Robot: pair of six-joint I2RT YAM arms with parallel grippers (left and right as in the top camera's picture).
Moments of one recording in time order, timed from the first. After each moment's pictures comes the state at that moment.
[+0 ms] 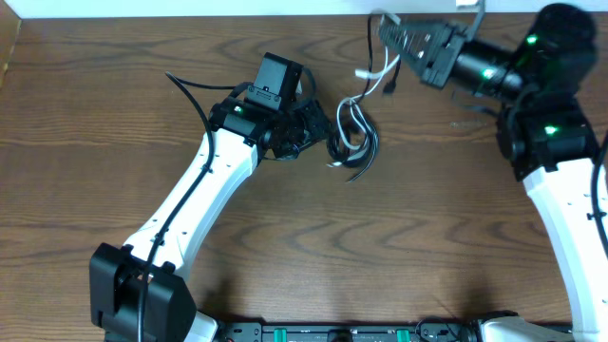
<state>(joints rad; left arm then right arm) -0.42 1.65 1.41 -0.78 0.31 -0.84 0.17 1.41 1.45 0.03 -0.95 0.81</state>
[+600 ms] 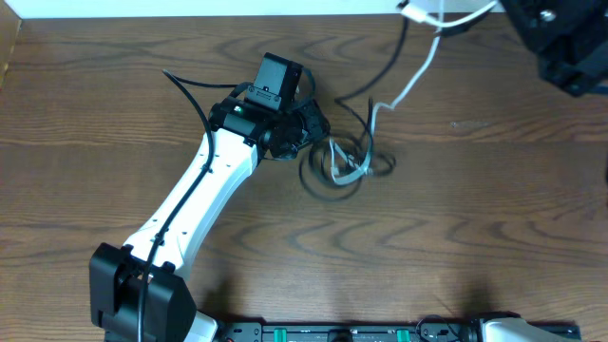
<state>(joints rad) -0.42 1.65 1.41 -0.78 0.26 -0.83 0.10 1.39 2.04 0.04 -1.02 0.93</state>
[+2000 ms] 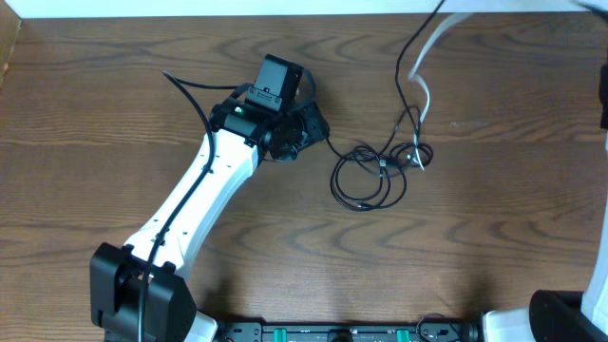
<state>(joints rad) -0.43 1.65 1.40 -0.79 0.26 -0.82 -0.01 1.61 2.17 0.07 -0.81 1.12</state>
